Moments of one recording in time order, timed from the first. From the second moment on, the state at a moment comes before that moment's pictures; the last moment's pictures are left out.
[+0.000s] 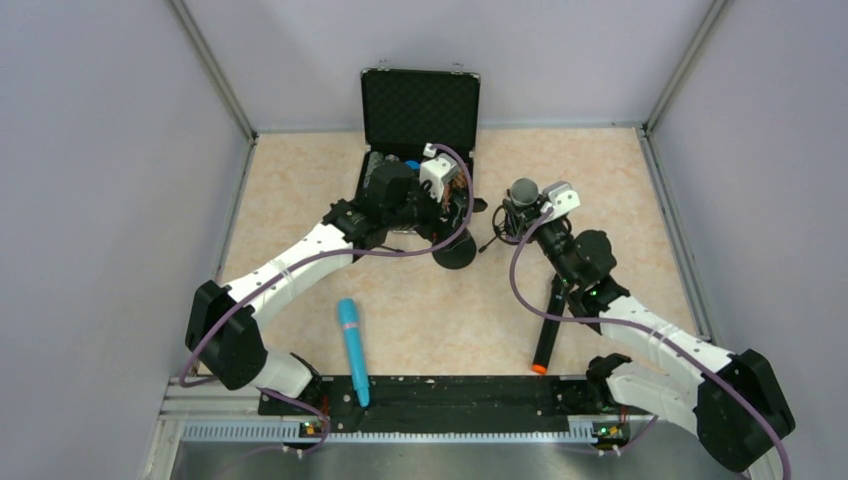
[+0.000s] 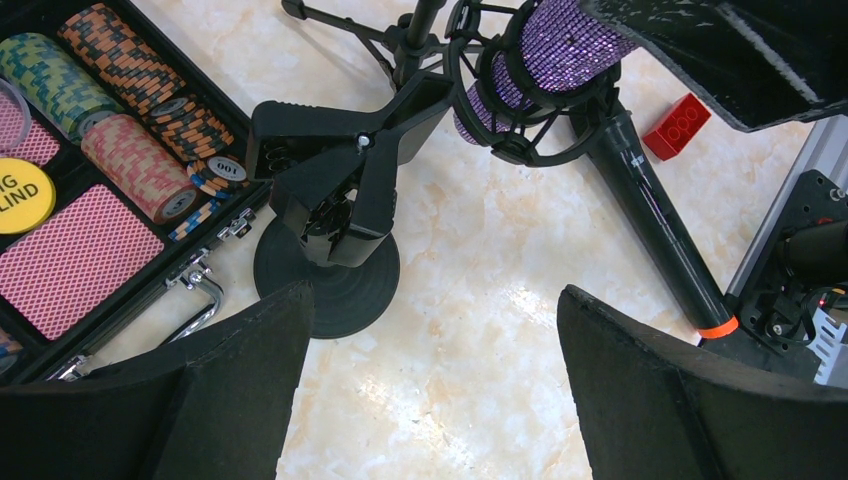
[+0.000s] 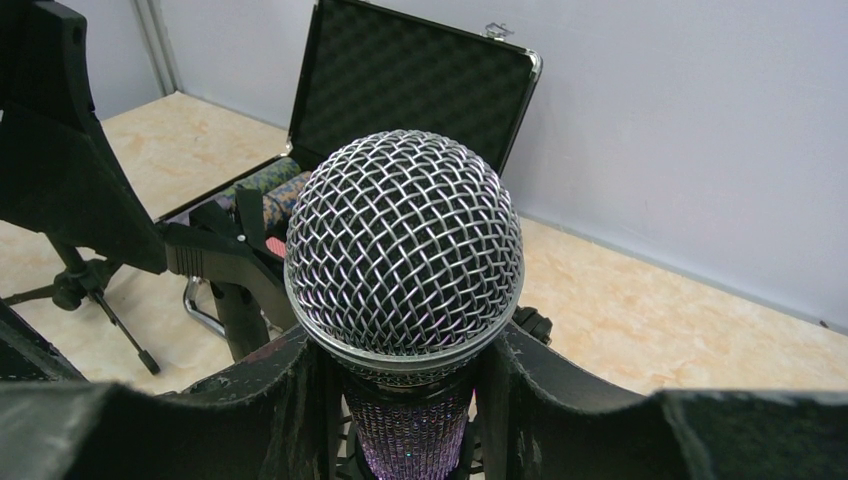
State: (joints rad) left arm -0.67 1.45 1.20 -0.24 0.33 -0.08; right arm 0.53 0.99 0.46 0.70 0.05 -0.11
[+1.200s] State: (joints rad) left arm -0.67 1.45 1.20 -0.24 0.34 -0.08; right arm 0.53 0.78 0.54 0.47 0.05 -0.06
